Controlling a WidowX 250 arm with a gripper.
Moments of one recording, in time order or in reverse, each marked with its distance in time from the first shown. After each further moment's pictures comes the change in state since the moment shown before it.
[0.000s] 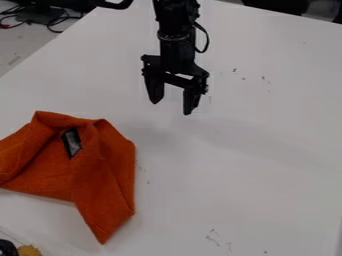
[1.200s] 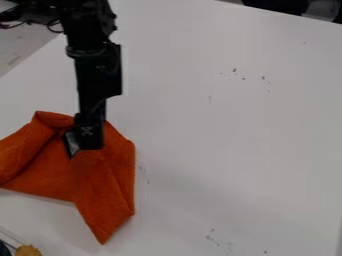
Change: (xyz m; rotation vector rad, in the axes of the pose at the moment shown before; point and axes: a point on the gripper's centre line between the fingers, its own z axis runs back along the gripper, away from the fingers) arm -0.133 0.045 0.035 -0.040 0.113 -0.912
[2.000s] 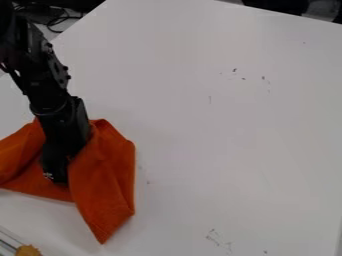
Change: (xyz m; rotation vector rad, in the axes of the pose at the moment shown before) arm -0.032 0.015 -0.067 0.145 -0.058 -0.228
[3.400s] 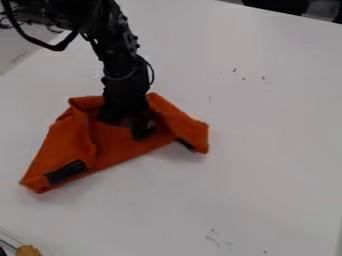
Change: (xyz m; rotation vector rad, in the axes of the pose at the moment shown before) arm 0.097 0.078 -0.013 0.026 -0.114 0.833
